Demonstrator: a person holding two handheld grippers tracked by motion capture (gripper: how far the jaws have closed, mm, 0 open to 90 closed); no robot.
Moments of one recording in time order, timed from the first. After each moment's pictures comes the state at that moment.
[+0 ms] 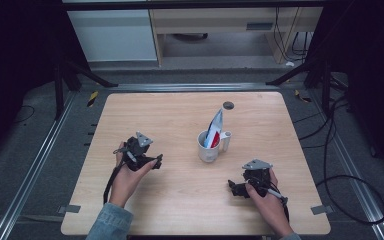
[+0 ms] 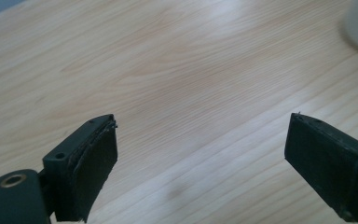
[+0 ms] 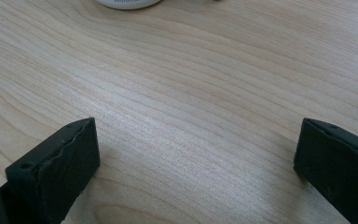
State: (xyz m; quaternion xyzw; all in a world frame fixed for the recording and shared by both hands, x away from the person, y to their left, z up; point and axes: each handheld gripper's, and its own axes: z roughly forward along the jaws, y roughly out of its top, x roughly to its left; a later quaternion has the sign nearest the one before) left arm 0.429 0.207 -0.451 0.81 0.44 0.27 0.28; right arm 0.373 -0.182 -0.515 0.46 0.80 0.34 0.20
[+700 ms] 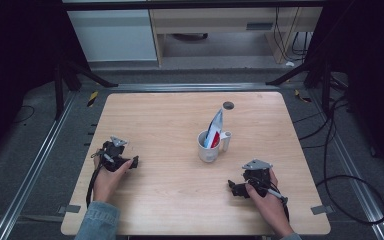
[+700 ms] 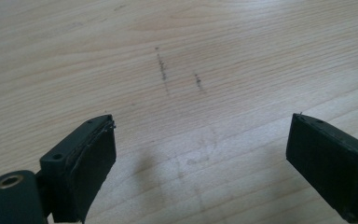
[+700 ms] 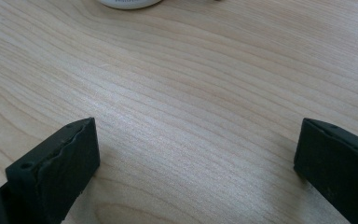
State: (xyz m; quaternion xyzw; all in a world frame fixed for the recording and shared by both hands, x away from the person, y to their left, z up) left arm 0.443 0.282 -0.490 0.77 0.52 0.26 0.25; right arm 0.373 -0.182 -0.515 0.46 0.80 0.34 0.20
